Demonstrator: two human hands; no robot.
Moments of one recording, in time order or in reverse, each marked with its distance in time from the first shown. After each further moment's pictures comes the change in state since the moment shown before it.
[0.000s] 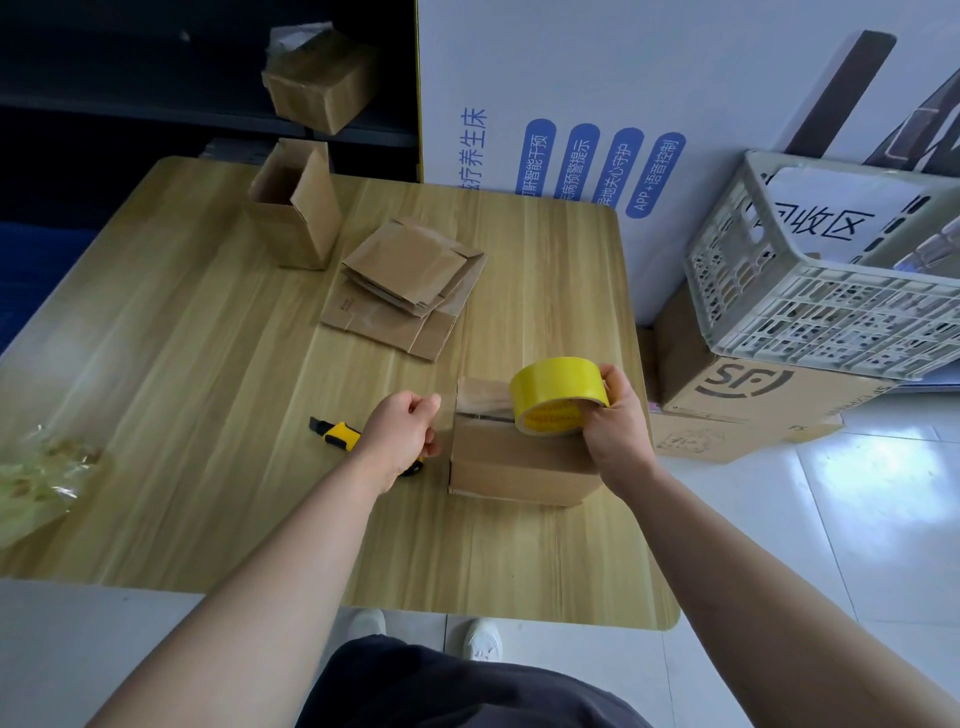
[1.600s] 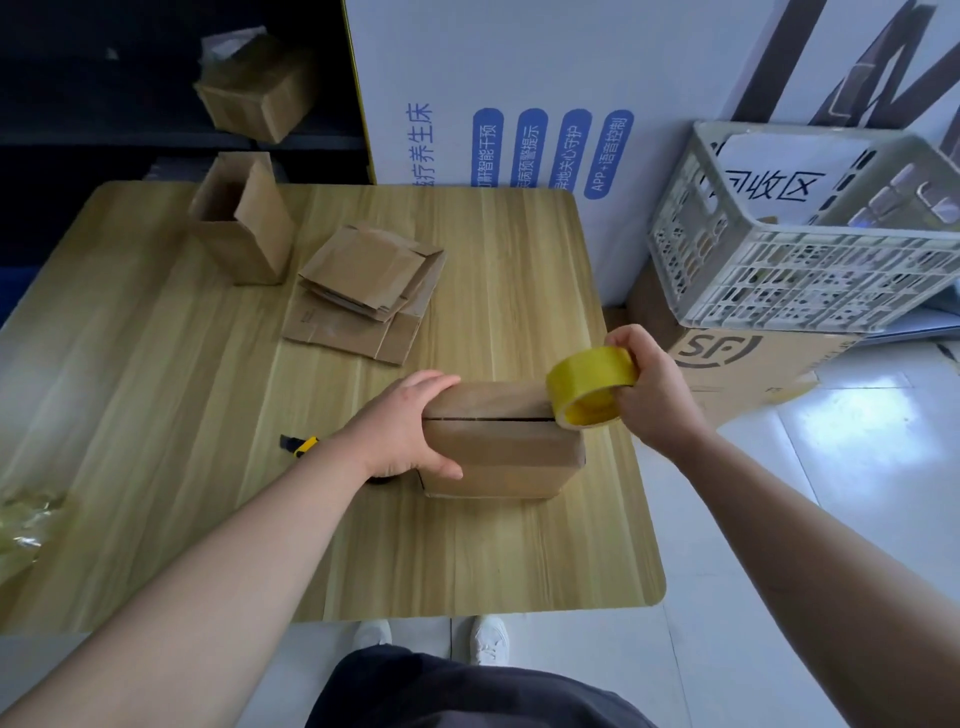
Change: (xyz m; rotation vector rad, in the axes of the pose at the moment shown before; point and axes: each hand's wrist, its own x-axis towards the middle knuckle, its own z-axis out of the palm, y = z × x) left_hand 0.003 0.031 0.009 0.899 -0.348 0.480; right_hand 0.009 -0.016 -0.075 -0.364 -0.055 -0.184
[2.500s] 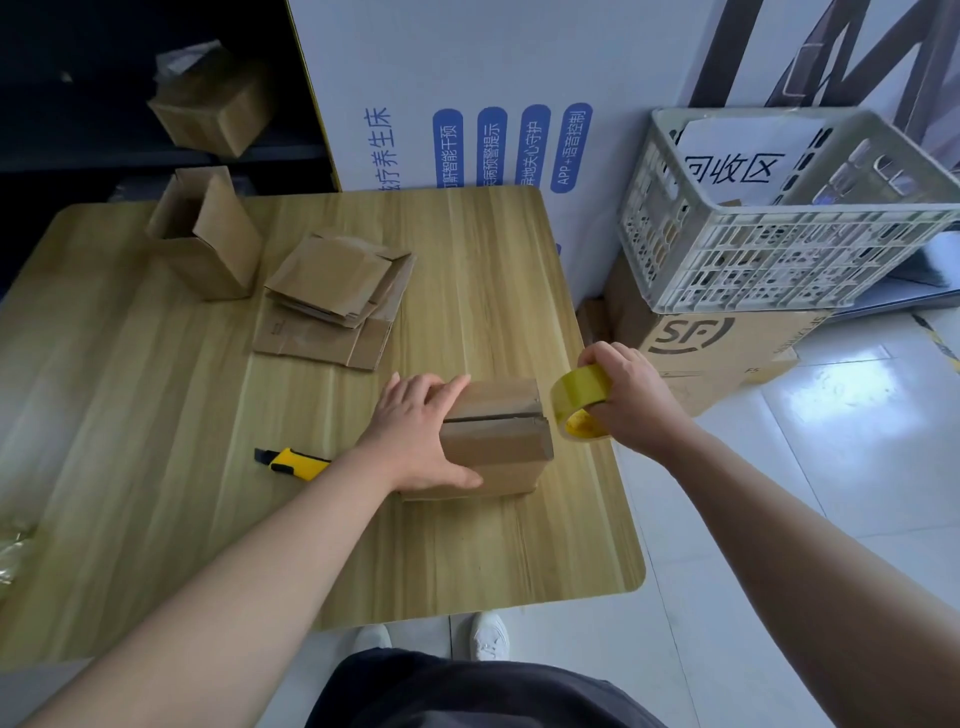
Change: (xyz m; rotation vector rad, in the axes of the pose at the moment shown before) left_hand 0.011 0.040 0.031 0.408 0.002 0.038; right_hand -0.002 0.044 -0.014 -0.433 -0.070 -0.123
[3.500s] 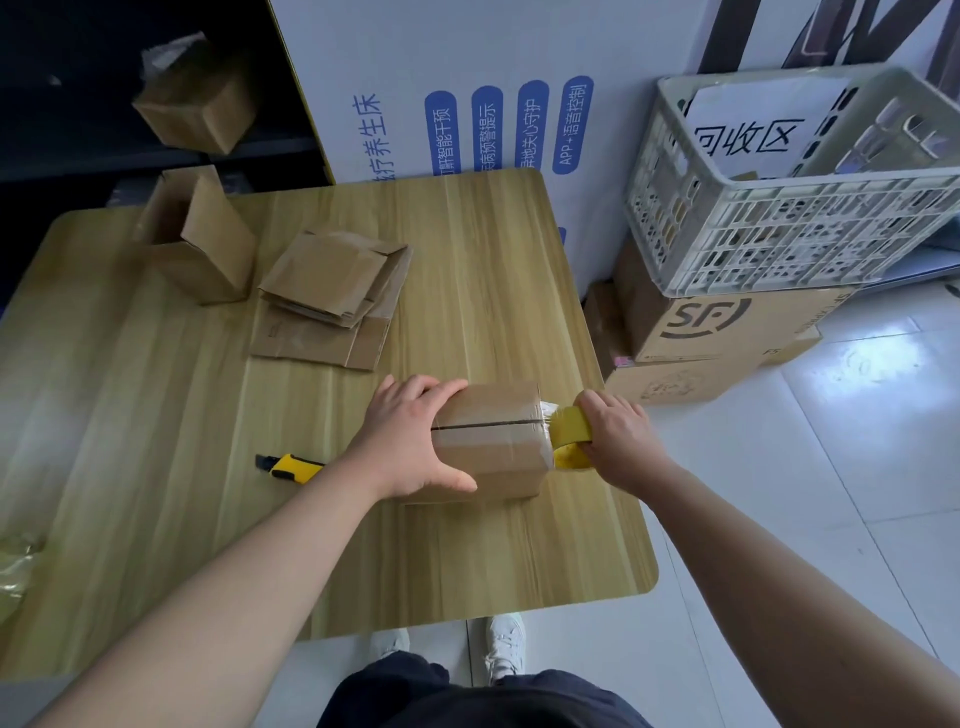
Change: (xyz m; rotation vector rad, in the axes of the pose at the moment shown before) left_hand -0.005 0.012 -0.020 -0.154 0.004 -0.041; right_hand -0.011 0.029 0.059 -0.185 -0.131 0.028
